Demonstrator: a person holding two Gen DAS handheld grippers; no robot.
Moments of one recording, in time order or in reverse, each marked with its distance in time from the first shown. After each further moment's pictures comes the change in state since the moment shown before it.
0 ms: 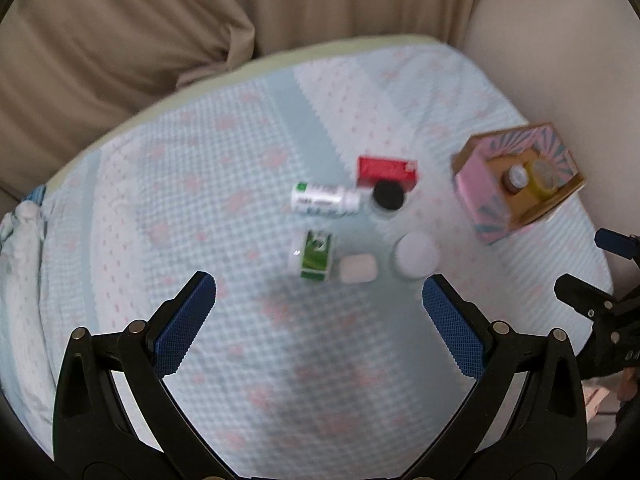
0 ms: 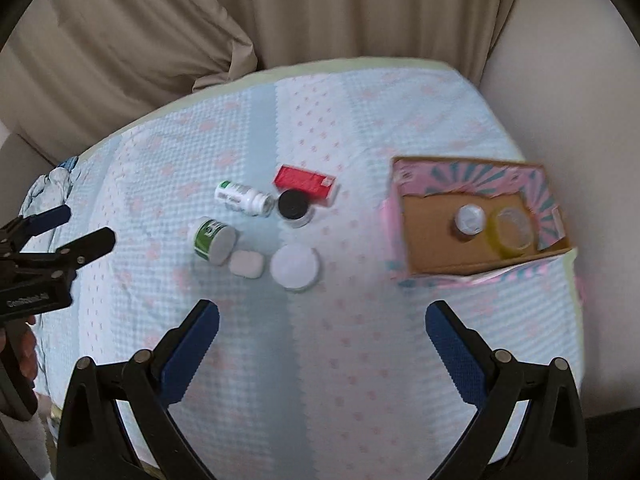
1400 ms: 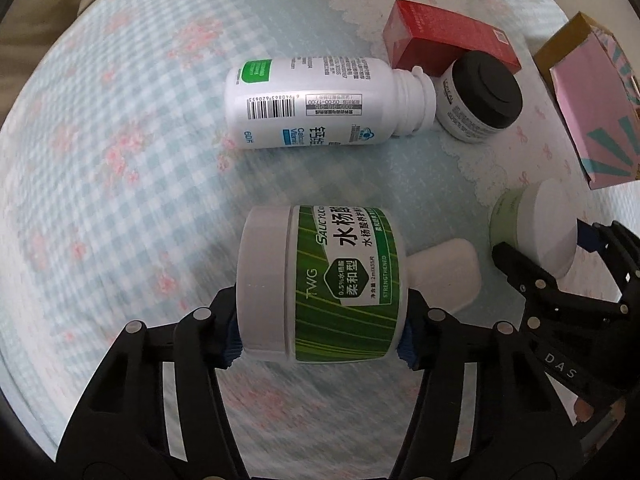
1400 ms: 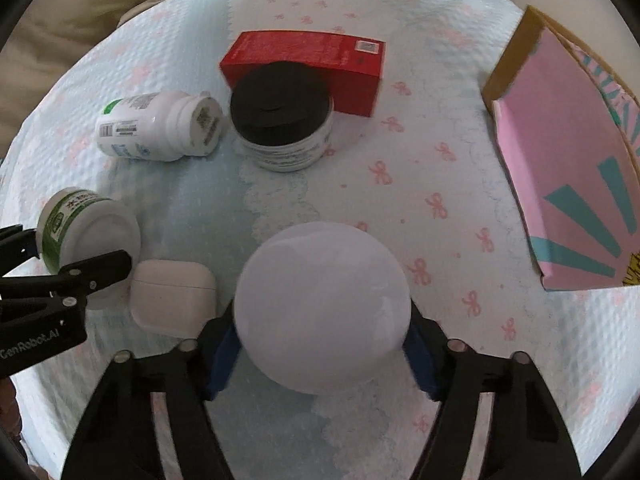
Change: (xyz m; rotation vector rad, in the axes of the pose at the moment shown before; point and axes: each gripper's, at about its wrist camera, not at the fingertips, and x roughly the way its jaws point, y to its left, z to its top) left arm 0.260 -0.002 -0.003 0.139 0.293 -0.094; right arm 0.260 0.035 -0.002 0.109 0.165 -0.118
